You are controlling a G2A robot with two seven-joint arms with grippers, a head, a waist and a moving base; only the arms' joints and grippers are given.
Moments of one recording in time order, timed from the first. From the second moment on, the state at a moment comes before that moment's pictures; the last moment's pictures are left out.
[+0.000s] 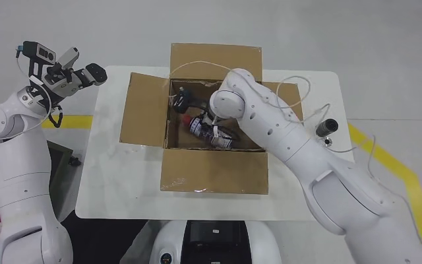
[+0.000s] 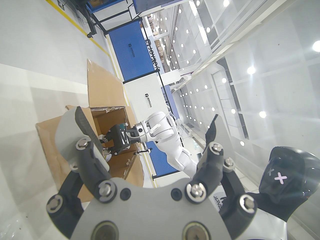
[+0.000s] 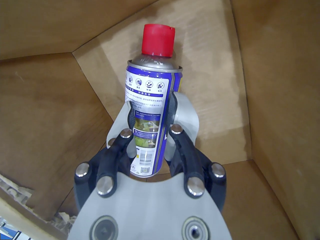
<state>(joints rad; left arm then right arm) 0.79 -1.07 -1.82 -1.18 -0.40 -0.18 -1.27 -0.23 -1.58 0.52 -0.89 -0.68 -0.42 1.25</state>
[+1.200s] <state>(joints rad) 0.79 -1.07 -1.82 -1.18 -0.40 -0.18 -1.27 -0.25 -1.64 0.53 -0.73 -0.57 -0.28 1.30</state>
